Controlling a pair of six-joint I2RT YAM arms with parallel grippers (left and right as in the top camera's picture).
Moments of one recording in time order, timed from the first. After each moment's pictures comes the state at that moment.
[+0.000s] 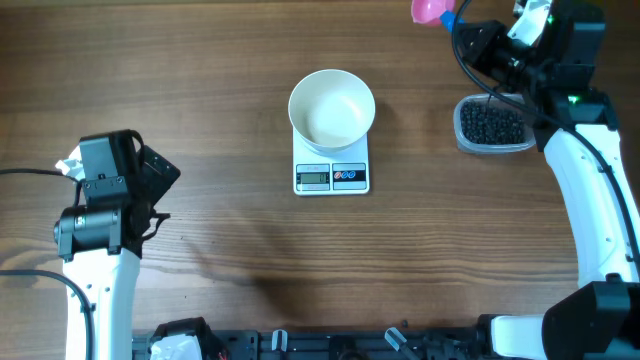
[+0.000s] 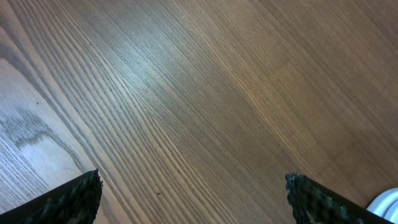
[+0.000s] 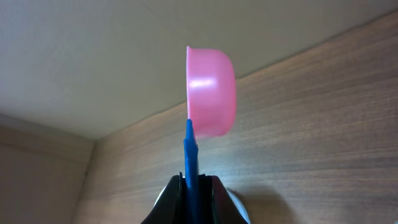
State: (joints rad) left arm 0.15 1.07 0.97 -0.91 -0.26 -0.69; right arm -0.04 1.55 1.35 -0.28 -0.48 0.56
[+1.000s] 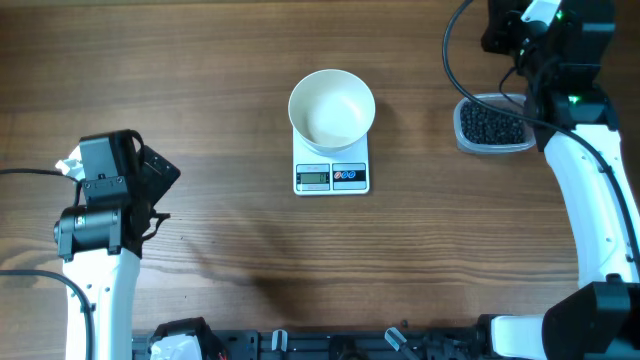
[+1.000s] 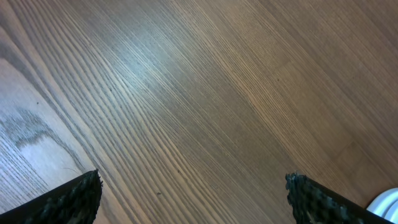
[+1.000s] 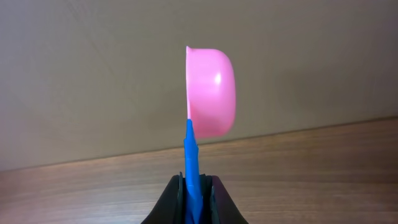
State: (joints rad) left arm 0.15 1.07 0.97 -0.91 -0.27 -0.69; right arm -0.04 1.55 1.35 -0.11 -0.19 0.24
